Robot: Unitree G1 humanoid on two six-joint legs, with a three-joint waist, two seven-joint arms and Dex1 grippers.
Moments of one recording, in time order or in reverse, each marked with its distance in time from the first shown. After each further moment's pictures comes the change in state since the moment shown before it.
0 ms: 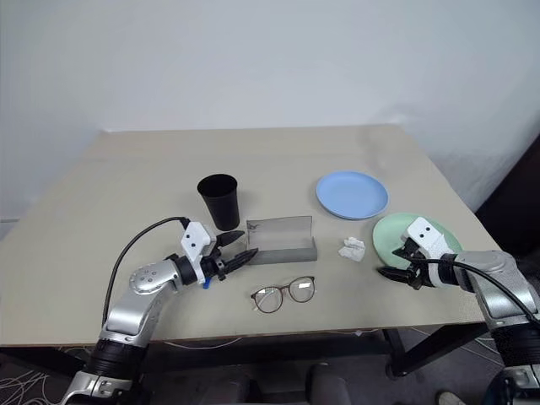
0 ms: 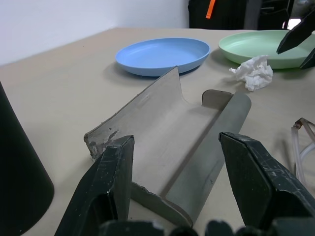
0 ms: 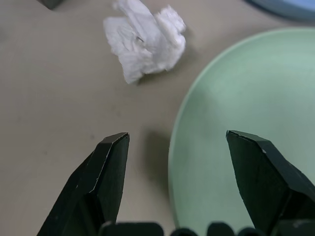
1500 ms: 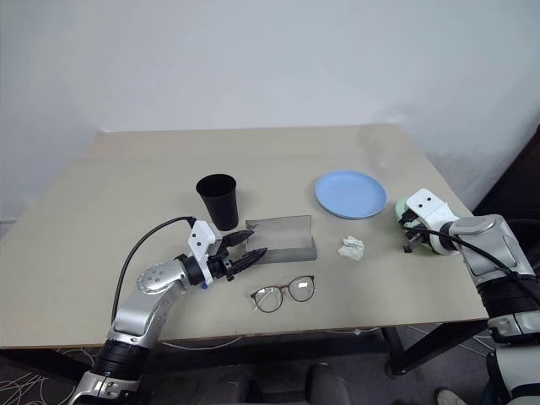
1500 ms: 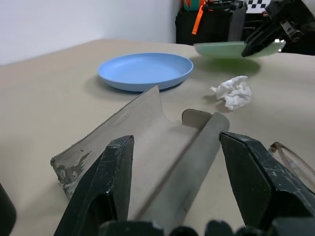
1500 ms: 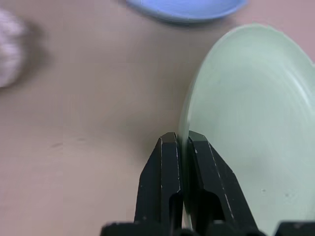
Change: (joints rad) left arm -0.005 -0.042 -0.017 -0.030 -0.032 0.039 0.005; right arm -0.319 0.018 0.146 0.281 -0.228 -0.037 -0.197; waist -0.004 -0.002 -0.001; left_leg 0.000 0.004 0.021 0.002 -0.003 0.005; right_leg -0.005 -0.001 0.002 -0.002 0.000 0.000
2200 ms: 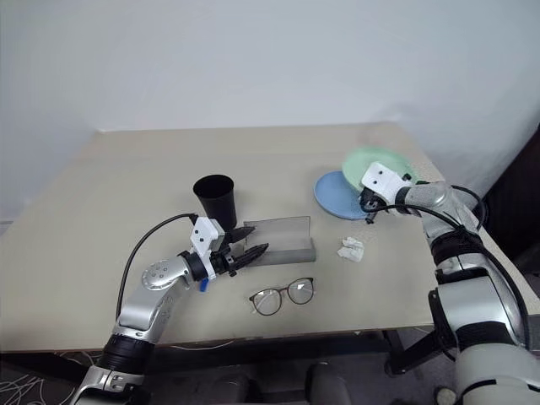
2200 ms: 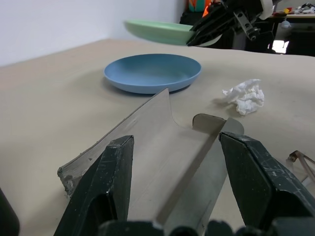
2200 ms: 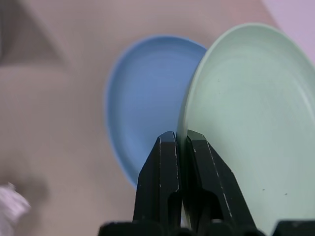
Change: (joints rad) left arm -0.032 -0.014 -0.003 0.047 0.006 -0.022 0.019; right arm -0.375 0.269 0.069 0.681 -0.133 -0.775 0.083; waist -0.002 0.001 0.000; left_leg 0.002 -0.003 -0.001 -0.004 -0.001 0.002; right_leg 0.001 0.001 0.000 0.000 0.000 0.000
